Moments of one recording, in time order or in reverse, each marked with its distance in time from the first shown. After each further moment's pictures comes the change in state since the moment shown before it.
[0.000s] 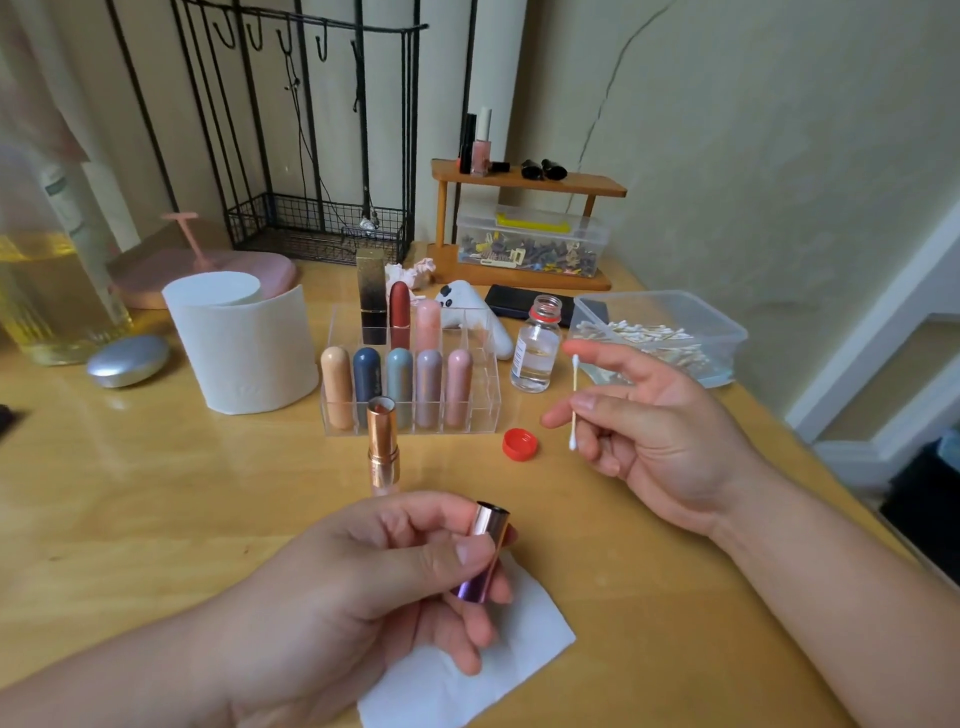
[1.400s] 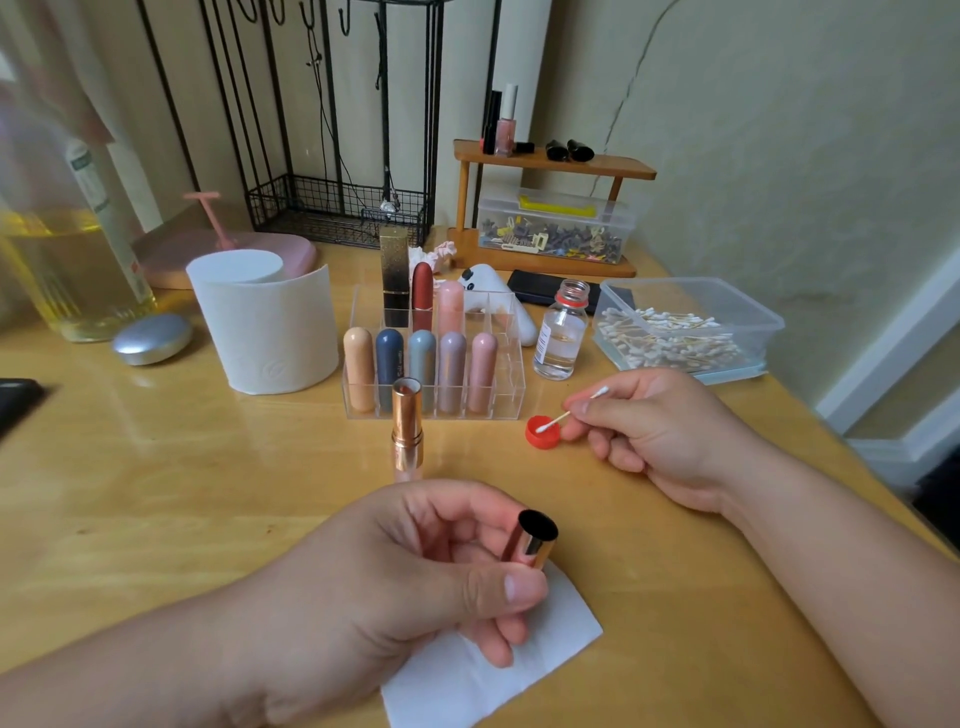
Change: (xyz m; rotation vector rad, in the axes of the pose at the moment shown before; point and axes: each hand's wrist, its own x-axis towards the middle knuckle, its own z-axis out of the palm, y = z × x) left_hand -0.002 -0.002 0.001 0.161 -0.012 0.076; right_hand 0.023 0.018 -0.005 -0.314 0.109 0.230
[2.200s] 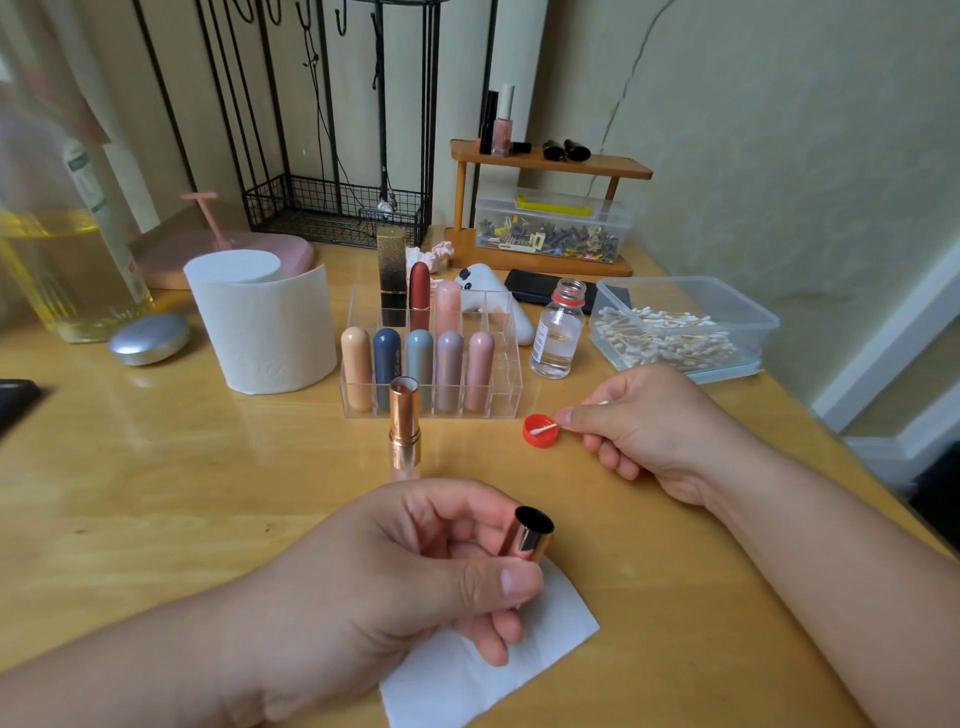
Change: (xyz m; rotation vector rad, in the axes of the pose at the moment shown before) left_hand 0.000 0.000 0.001 -0.021 -0.011 -0.021; right_hand 0.002 -0.005 0.009 -0.268 0.131 0.075
